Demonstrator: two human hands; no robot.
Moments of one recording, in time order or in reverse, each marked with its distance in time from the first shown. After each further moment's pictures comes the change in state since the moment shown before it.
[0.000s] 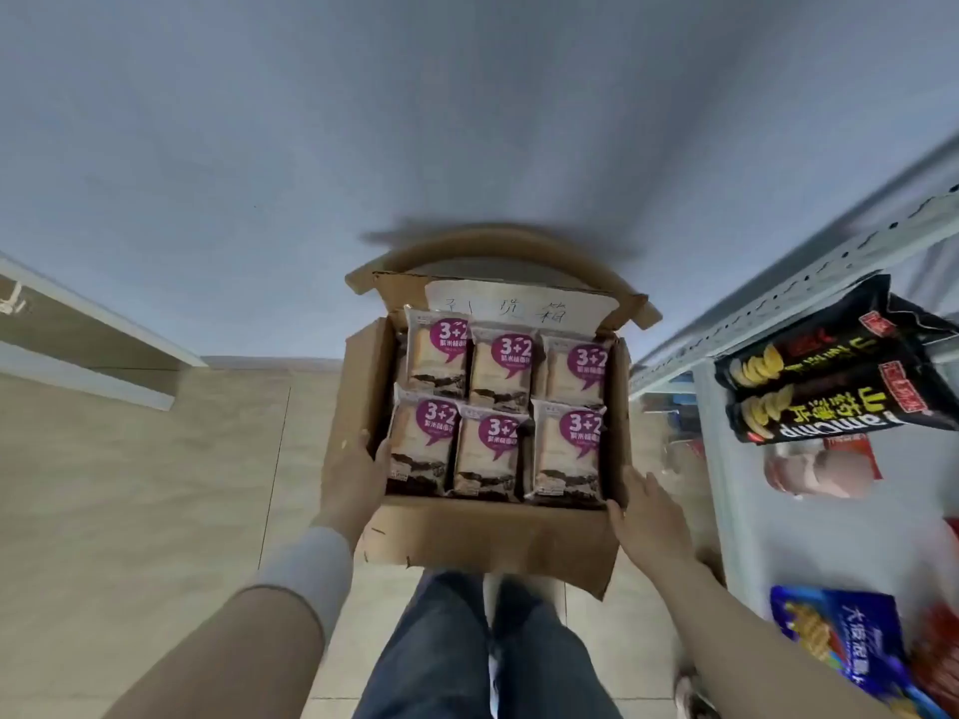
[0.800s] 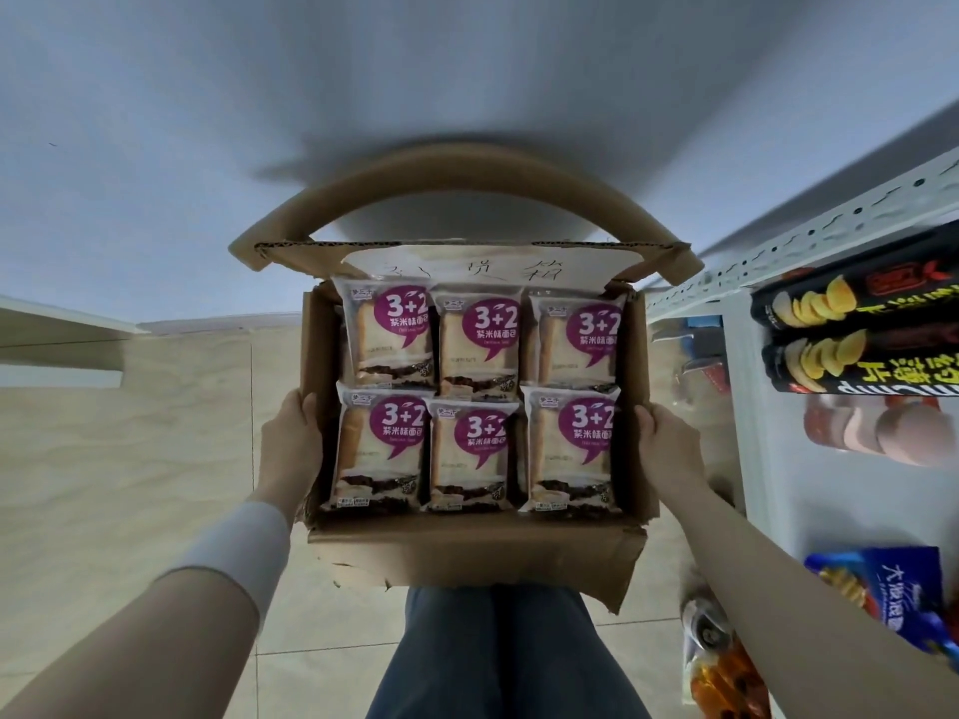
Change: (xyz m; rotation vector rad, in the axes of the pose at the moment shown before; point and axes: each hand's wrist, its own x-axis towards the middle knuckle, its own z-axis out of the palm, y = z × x) left_hand 0.118 -0.005 0.031 -0.018 0.113 -0.023; right_hand 0.123 0.008 0.014 0.505 0.093 0.221
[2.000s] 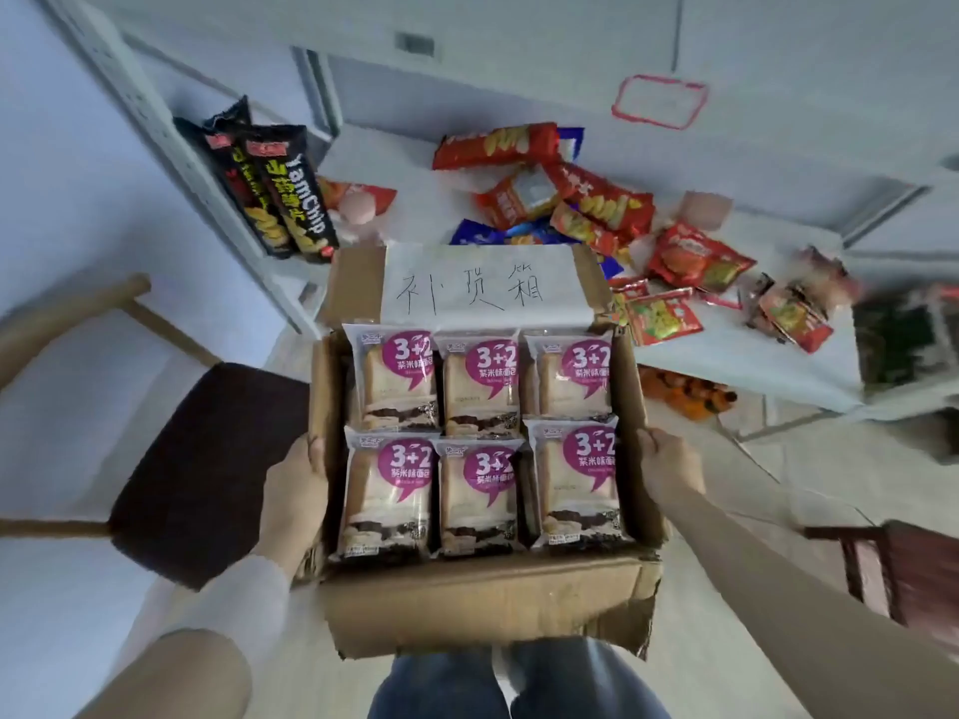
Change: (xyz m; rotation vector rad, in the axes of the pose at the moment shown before) left_hand -0.310 -0.003 0.000 0.392 -0.491 1.096; right_hand -0.537 0.249 0.076 0.728 0.665 0.895
